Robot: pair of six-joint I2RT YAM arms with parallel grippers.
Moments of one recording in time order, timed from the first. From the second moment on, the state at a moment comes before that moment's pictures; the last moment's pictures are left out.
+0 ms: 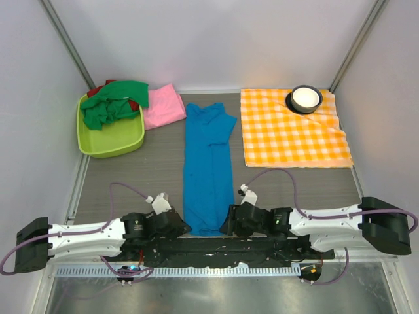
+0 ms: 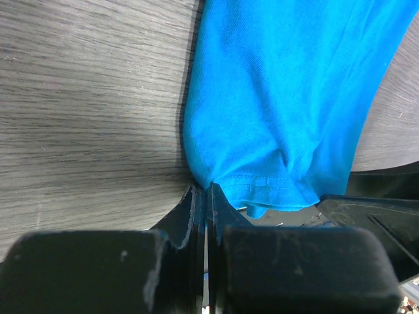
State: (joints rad) left arm -1.26 0.79 0.23 -0.40 -0.32 -1.61; right arm 1.28 1.10 0.36 -0.09 0.16 1.23
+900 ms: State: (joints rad) left arm -1.19 0.87 0.58 -0.62 -0.42 -1.35; right arm 1.32 1.08 0.62 -0.41 0.40 1.12
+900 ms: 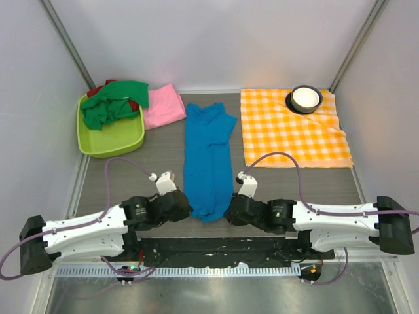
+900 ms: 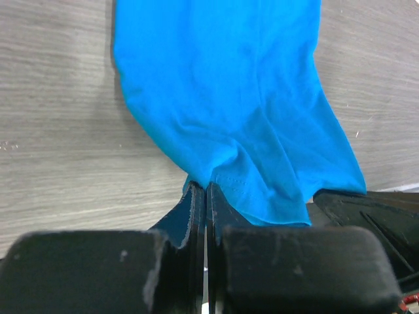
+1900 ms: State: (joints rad) left arm -0.73 1.15 0.77 -0.40 -0.23 -0.98; right arm 0.91 1.32 0.77 -0.20 0.48 0.70
